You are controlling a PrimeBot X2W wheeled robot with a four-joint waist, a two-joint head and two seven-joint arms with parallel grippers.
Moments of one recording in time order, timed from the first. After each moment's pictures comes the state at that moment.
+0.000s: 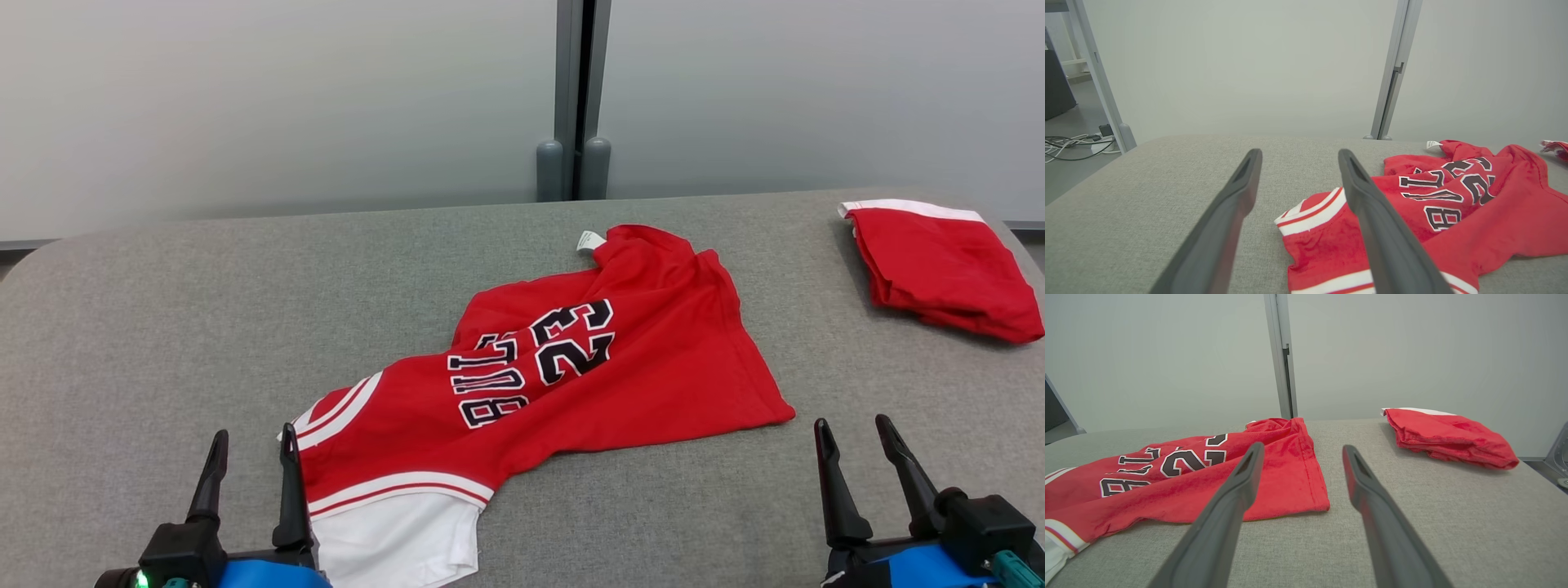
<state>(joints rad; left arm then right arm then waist) 0.05 0.05 0.01 0.21 -0.11 -0.05 -0.26 0.03 -0.08 -0.04 0.18 0.15 0.13 -0.26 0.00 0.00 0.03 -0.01</state>
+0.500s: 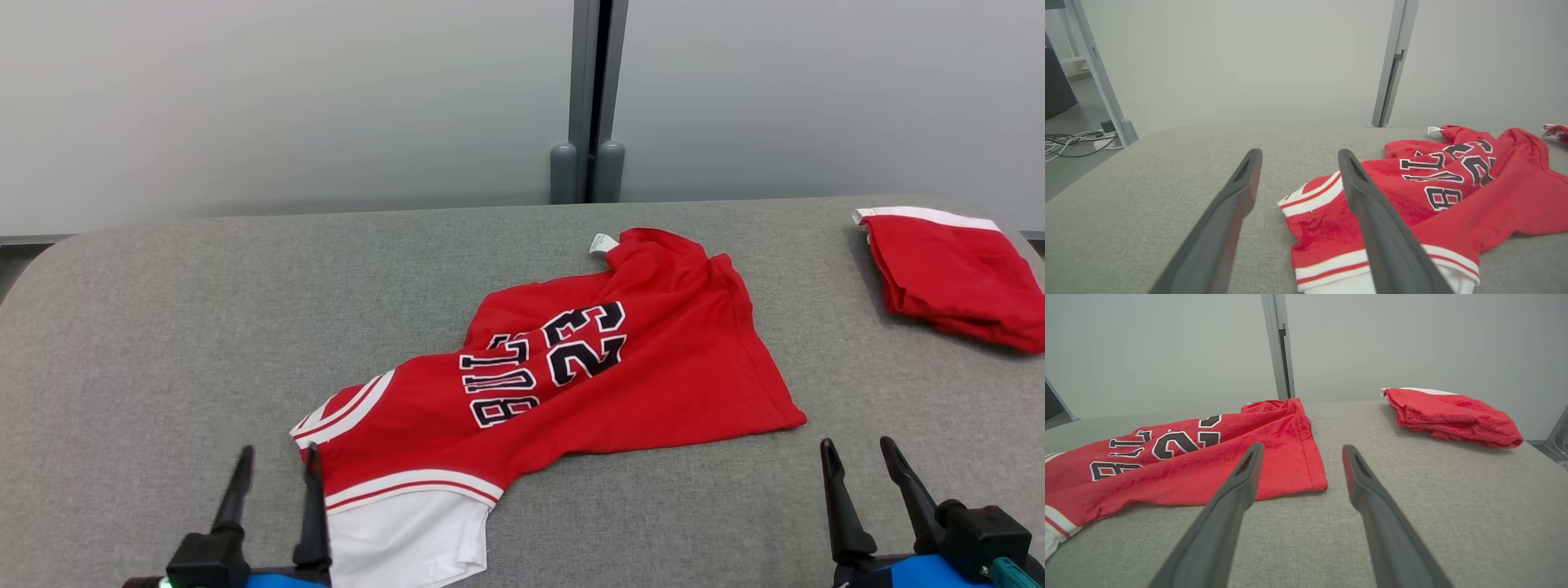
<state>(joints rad) 0.06 0.05 -0.01 0.24 -0.09 -0.07 -0.26 0.03 -0.08 -0.06 0.26 0.15 0.13 -0.26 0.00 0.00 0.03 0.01</state>
